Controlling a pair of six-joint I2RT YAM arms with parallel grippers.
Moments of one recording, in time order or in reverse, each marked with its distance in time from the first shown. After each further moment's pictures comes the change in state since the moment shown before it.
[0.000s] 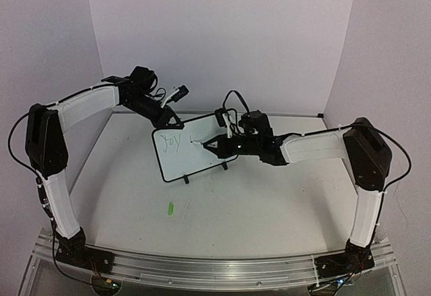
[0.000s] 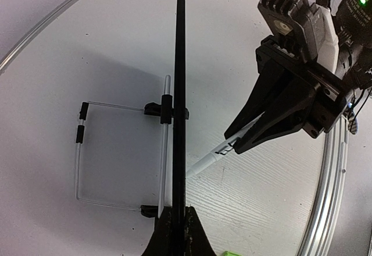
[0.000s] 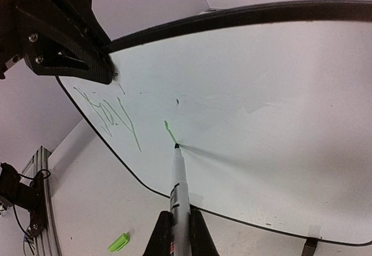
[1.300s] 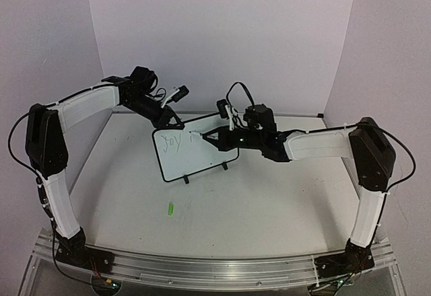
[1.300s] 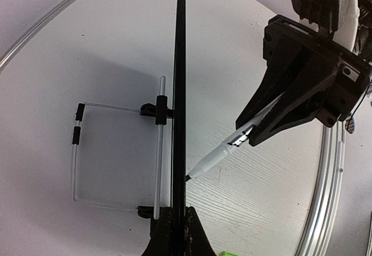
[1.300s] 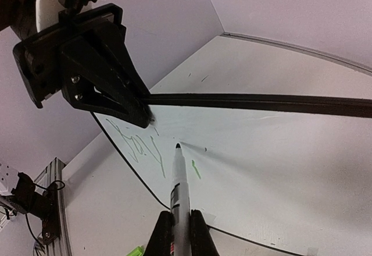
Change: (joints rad) left arm -0.001 0.001 0.000 -0.002 0.011 0.001; right arm -0.008 -0.034 0.011 0.052 -0.043 0.011
